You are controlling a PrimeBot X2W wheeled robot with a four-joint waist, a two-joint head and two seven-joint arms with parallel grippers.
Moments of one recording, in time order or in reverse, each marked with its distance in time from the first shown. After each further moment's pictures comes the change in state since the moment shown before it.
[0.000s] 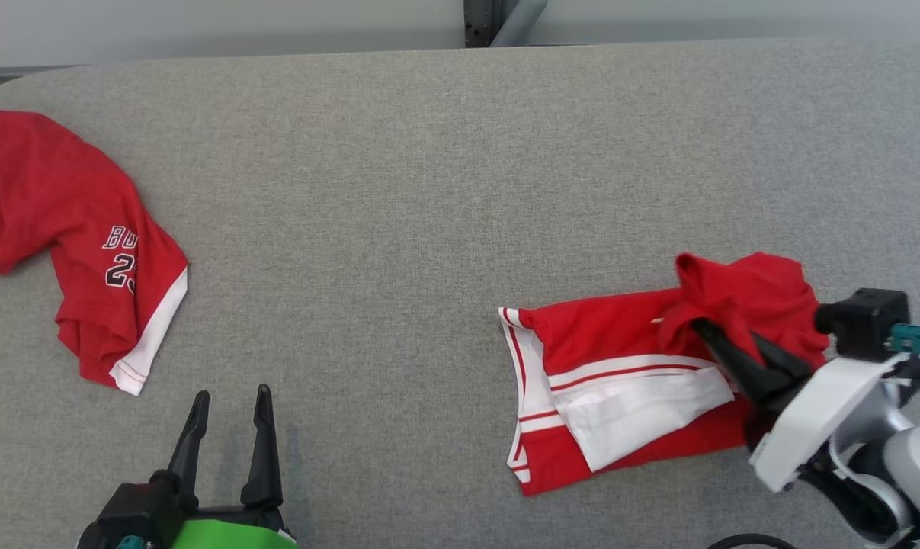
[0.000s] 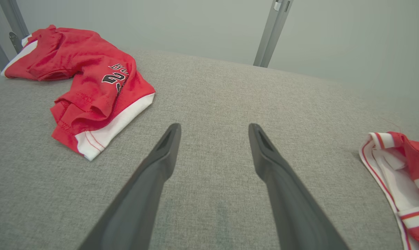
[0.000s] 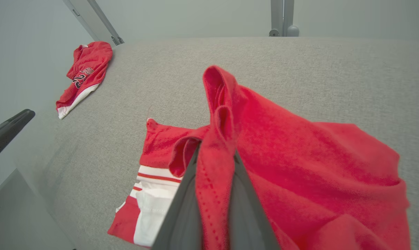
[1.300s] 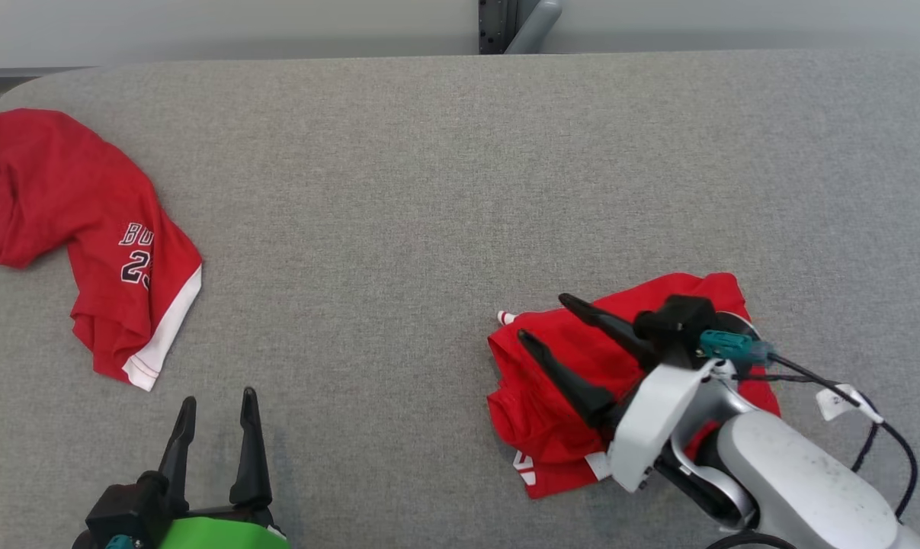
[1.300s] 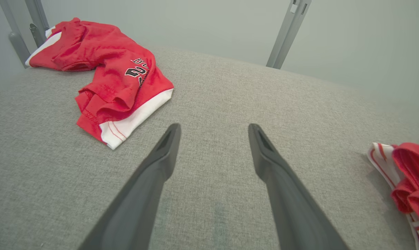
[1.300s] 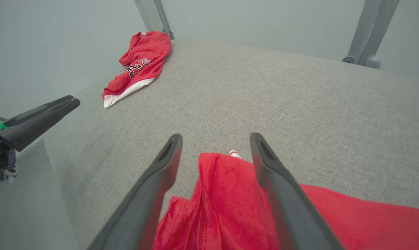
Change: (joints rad) left arm -0.011 0.000 0.006 0.038 -0.034 0.014 0.000; right arm -0.244 0.307 0.306 0.235 -0.239 0.000 -0.056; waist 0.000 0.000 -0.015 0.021
